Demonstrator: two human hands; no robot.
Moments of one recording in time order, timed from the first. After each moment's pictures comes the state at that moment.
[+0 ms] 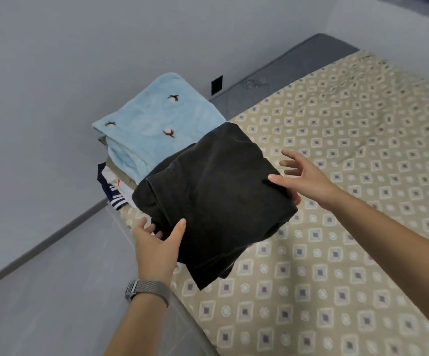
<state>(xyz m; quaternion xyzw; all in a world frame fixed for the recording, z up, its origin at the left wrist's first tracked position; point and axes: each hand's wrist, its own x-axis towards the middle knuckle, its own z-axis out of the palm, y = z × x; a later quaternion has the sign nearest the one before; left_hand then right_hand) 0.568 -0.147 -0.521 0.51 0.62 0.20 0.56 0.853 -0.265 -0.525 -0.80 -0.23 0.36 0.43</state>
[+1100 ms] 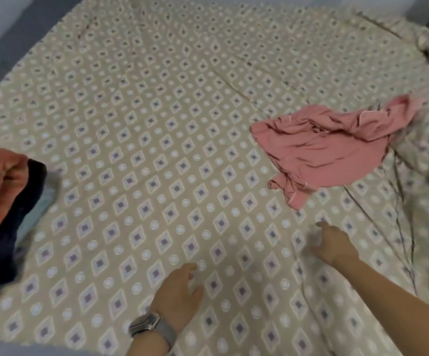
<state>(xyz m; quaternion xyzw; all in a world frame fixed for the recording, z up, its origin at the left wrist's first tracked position) 0.617 -0.607 -0.652 0.88 0.11 -0.32 0.33 0.719 -0.954 -0.697 -0.93 0.18 0.31 0.09</state>
